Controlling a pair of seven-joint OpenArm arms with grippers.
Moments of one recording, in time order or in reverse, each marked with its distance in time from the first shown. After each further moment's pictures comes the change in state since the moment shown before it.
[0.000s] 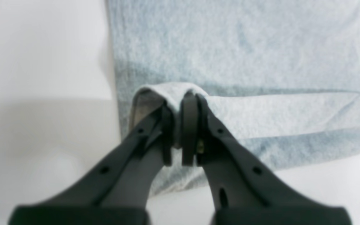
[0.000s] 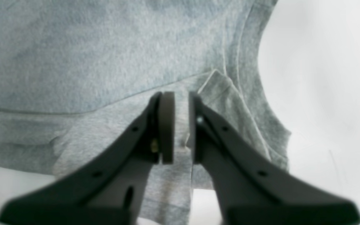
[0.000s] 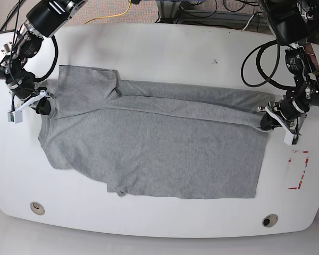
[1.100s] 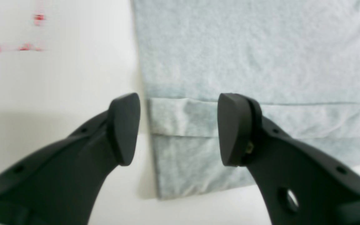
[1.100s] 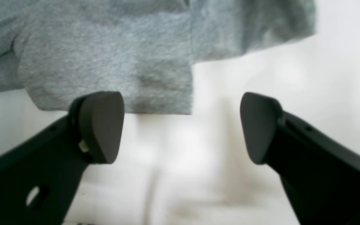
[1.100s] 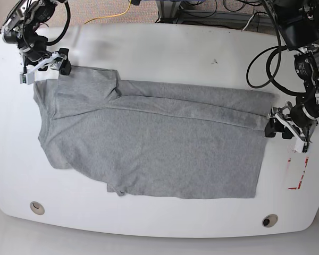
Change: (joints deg) left arm -2.2 -3.6 -0.2 1.3 -0.5 0.2 0.5; right arm -15.5 -7.6 4.0 9.4 0.2 0.0 -4.2
